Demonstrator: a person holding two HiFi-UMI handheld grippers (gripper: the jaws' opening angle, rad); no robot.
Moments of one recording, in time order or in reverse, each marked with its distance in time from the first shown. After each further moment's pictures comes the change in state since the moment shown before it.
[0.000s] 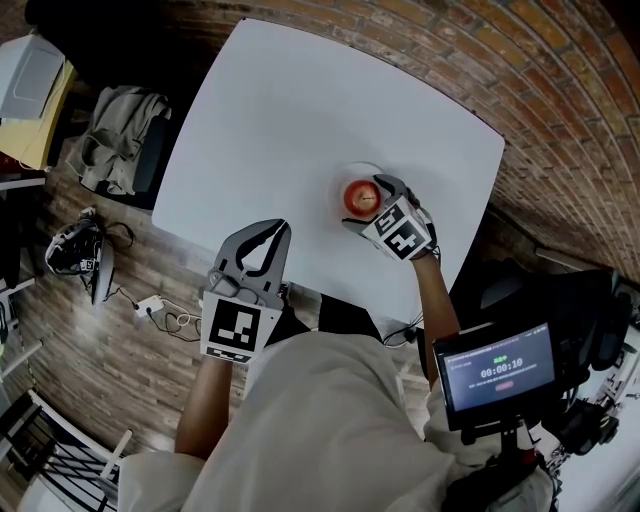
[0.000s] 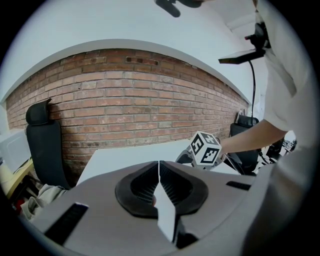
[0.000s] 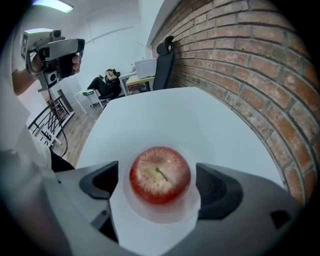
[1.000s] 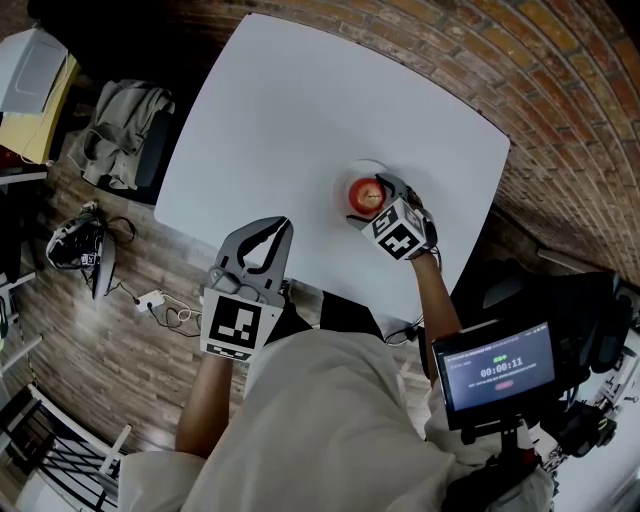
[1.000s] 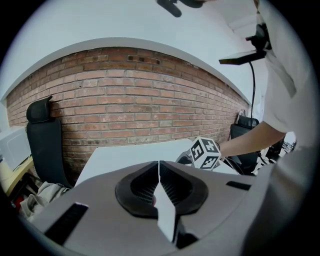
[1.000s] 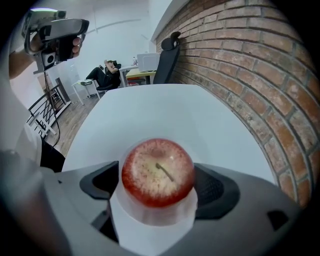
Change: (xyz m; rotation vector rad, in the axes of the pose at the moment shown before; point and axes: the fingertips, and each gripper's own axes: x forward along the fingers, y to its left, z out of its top) left arm -0.003 0.003 -0.004 -0.017 0.009 -0.003; right arm 0.012 -0.003 -0.008 -0.084 0.049 -0.070
